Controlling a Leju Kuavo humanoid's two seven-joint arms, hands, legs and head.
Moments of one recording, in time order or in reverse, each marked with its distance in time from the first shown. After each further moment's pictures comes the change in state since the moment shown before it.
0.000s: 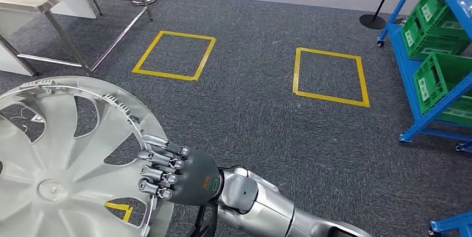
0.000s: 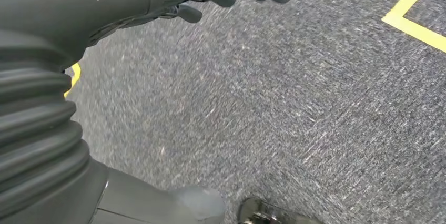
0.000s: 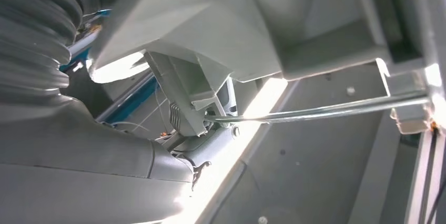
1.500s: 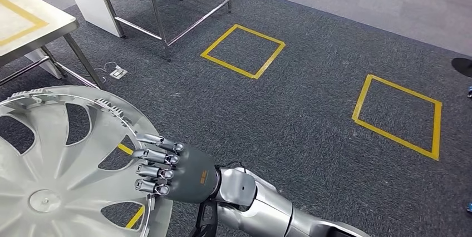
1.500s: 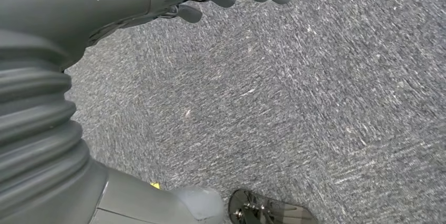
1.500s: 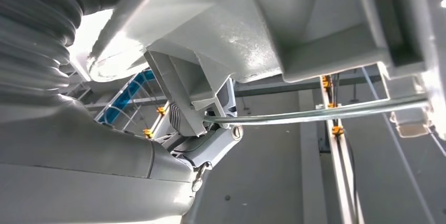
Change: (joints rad) left arm -0.003 -0.002 0.014 0.000 0.028 -0.037 -0.003; right arm -0.012 0.010 0.000 -0.001 -0.131 0.094 -0.093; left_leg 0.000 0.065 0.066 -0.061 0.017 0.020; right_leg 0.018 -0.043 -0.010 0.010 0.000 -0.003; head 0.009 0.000
